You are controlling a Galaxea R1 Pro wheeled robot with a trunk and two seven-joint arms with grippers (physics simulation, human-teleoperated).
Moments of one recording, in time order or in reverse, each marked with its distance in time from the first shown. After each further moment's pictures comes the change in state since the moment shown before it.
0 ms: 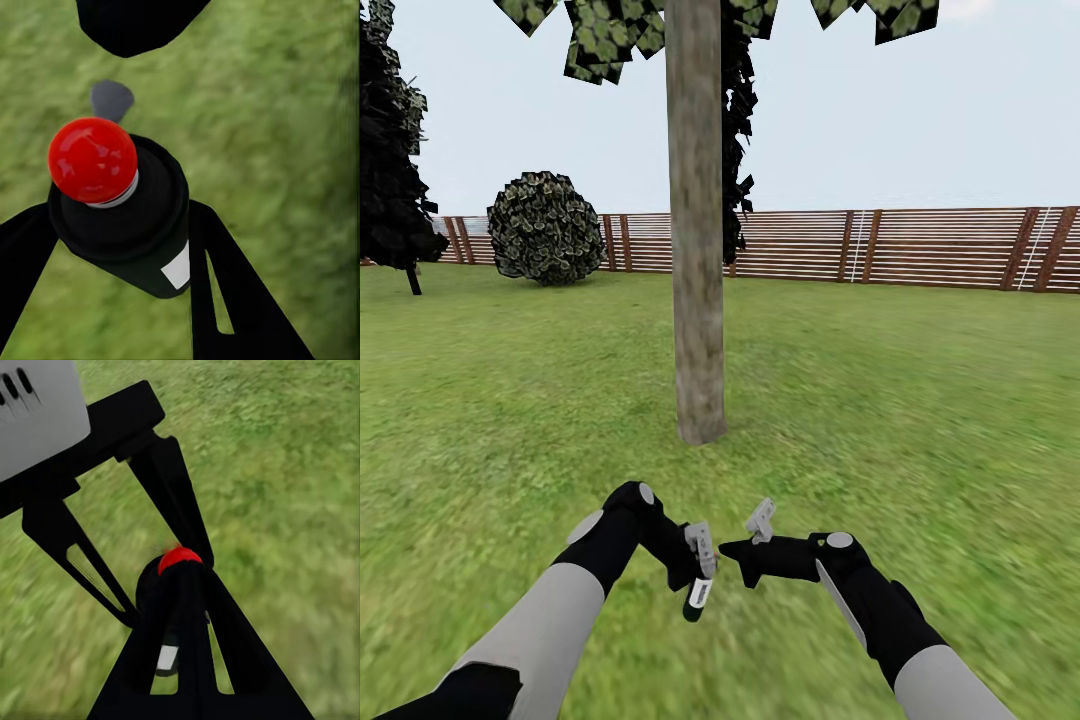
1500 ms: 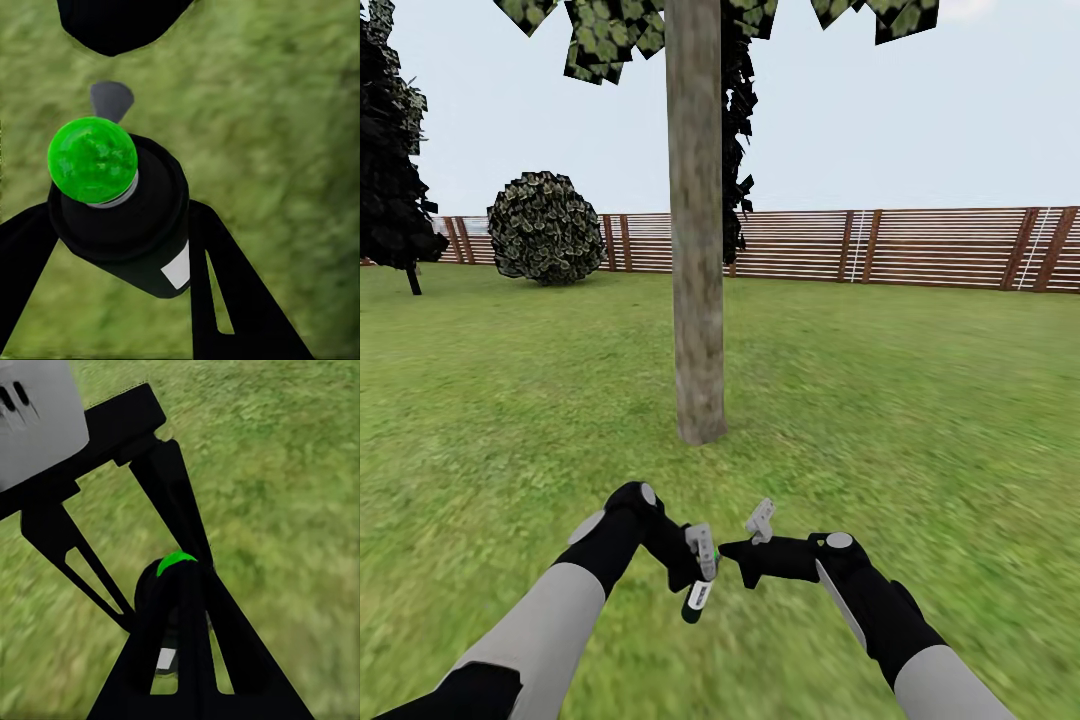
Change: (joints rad) left arm 0.000 0.000 -0.017 0.000 -0.007 -0.001 -0.004; right arm 0.000 0.000 0.003 0.001 0.000 0.000 0.000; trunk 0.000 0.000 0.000
